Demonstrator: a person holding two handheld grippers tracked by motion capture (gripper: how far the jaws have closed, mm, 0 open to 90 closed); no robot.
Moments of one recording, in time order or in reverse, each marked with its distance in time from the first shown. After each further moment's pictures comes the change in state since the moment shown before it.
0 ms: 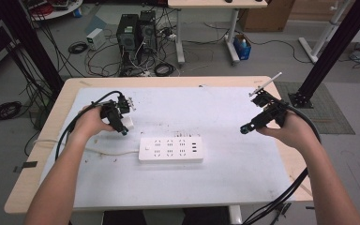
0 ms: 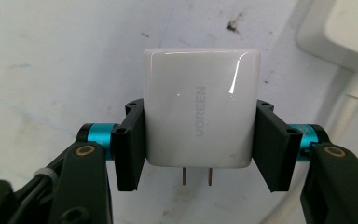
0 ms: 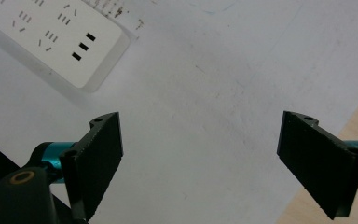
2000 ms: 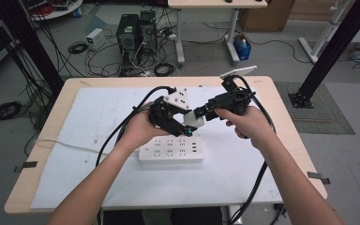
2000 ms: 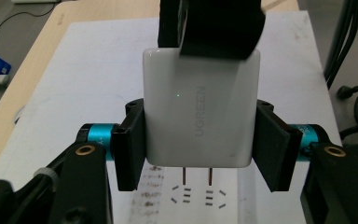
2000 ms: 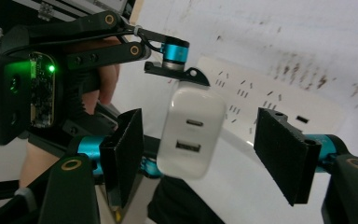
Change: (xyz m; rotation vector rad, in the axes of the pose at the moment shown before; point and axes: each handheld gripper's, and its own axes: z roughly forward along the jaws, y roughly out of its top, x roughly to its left) left arm -0.129 0.127 -0.062 -0.663 -0.119 0.253; right arm 0.061 0.064 0.013 -0.120 0.609 0.356
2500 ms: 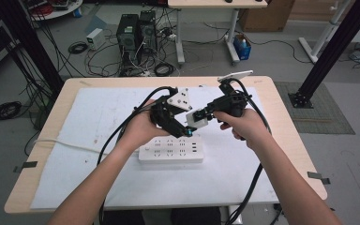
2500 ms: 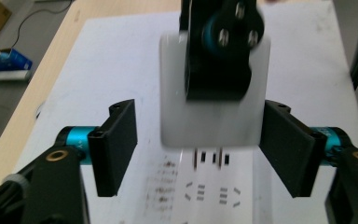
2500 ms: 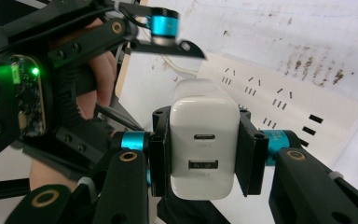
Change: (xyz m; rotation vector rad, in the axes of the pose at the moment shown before) left arm -0.002 0.000 -0.002 0.068 0.076 0.020; right arm -0.010 0.000 0.011 0.016 0.047 0.030
